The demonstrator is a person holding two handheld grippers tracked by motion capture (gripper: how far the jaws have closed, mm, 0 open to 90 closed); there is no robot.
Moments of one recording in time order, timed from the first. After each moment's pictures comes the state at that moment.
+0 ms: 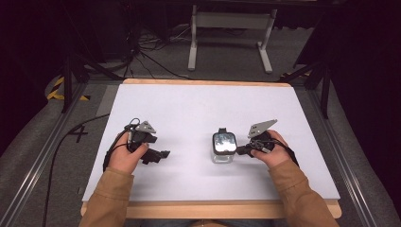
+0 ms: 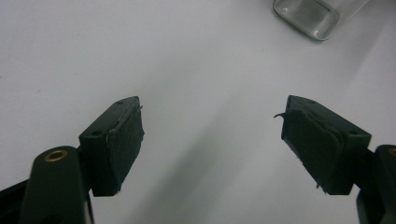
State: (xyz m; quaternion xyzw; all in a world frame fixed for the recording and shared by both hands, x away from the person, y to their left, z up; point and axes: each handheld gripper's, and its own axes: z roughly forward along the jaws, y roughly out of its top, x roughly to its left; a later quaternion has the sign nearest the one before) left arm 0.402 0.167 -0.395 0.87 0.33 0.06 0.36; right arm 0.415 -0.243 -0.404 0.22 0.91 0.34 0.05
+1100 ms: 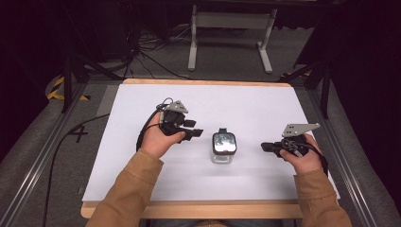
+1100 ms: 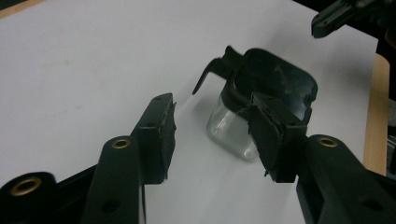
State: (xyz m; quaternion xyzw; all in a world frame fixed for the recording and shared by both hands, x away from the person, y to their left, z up) left arm 0.439 0.075 -0.347 0.85 0.26 0.03 0.46; right arm 0.379 -0.315 -0.372 0.30 0.86 0.39 0.12
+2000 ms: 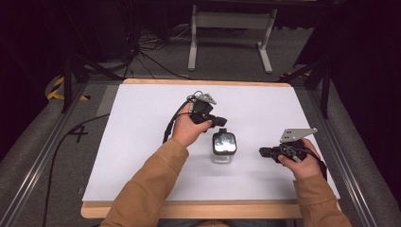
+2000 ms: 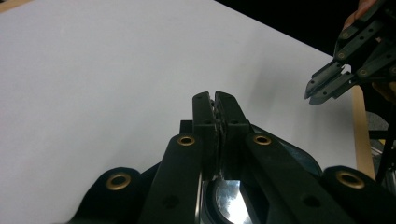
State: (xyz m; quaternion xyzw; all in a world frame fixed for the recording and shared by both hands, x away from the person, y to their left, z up) left arm 0.479 0.001 -0.360 0.85 0.23 -0.02 0.47; right arm 0.369 -0.310 -0.379 0.29 0.87 0.39 0.11
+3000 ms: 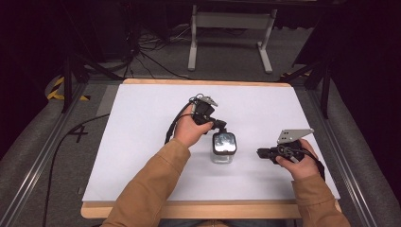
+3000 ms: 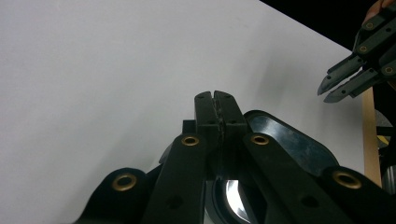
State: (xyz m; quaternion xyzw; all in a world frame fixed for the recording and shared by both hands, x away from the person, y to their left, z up) left arm 0.482 -0.001 -0.368 0.86 0.25 -0.04 0.45; right arm 0.369 -0.303 -0.381 0.28 0.87 0.38 0.11
